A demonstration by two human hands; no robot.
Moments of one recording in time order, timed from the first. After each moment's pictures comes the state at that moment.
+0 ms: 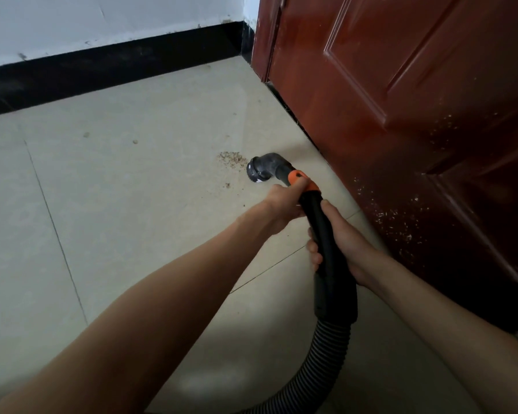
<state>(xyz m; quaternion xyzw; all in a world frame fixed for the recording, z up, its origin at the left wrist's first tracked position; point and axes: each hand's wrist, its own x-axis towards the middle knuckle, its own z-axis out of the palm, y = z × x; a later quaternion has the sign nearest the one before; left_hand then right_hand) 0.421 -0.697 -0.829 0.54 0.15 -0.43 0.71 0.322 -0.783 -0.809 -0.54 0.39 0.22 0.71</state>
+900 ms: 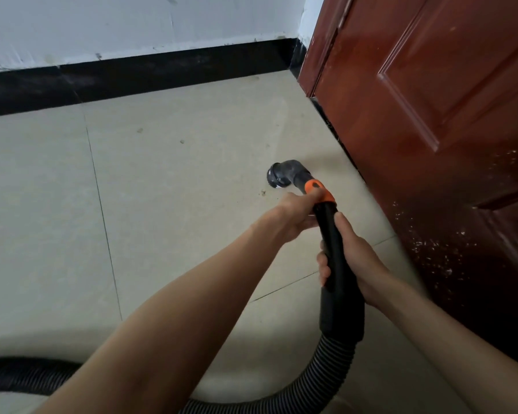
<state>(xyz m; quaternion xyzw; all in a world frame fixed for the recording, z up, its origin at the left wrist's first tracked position) 0.433 -0.657 -0.824 0.54 0.18 -0.40 0.72 0.339 -0.745 -0.811 -0.61 0.37 0.21 0.66</state>
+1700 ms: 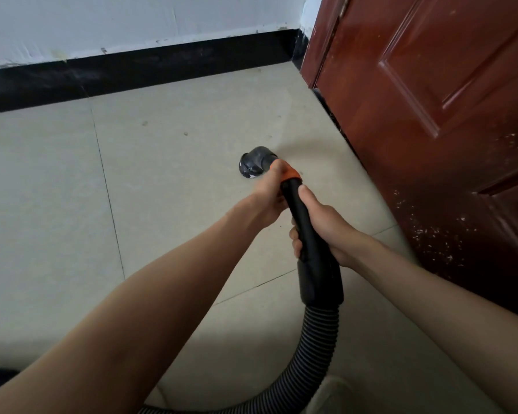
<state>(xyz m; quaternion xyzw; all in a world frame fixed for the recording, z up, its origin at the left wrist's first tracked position) 0.435 -0.624 -0.823 0.50 0.24 -0.32 0.77 0.363 -0.713 -0.792 -0.63 0.32 0.28 0.64</state>
